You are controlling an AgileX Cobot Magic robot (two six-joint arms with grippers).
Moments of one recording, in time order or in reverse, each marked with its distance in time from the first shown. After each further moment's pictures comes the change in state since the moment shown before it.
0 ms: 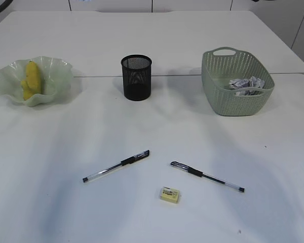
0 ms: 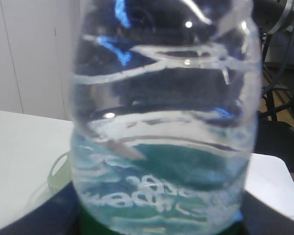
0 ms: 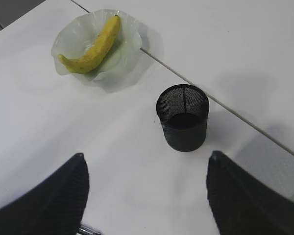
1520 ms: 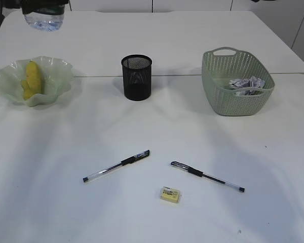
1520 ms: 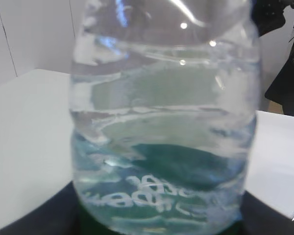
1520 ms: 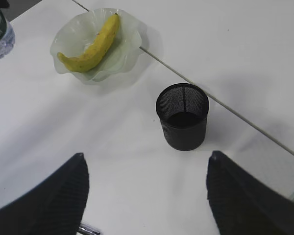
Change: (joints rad) left arm 0.180 0.108 0.047 0.015 -0.008 0.171; right arm 0.000 0.000 0.000 -0.004 0.002 0.000
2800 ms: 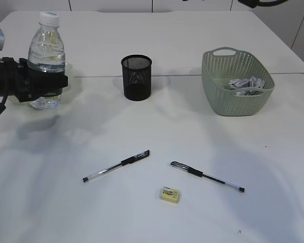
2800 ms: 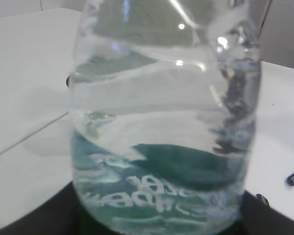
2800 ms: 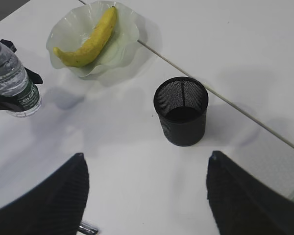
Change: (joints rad) left arm 0.065 0.077 0.509 -0.238 -0.070 0.533; right arm 0.000 0.021 0.000 -0.004 0.000 0.000
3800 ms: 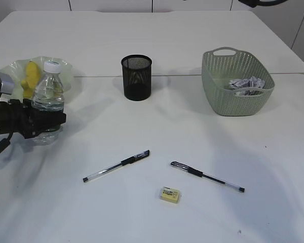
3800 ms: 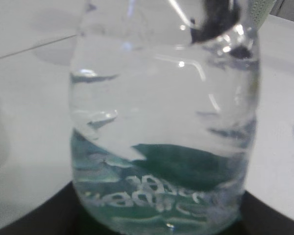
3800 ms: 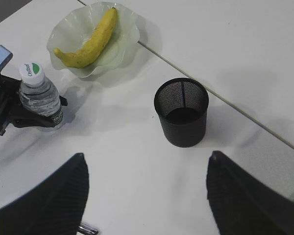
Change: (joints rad) left arm 0.051 0.259 0.000 -0.036 0.003 0.178; right arm 0.000 0.000 0.000 0.004 0.000 -0.002
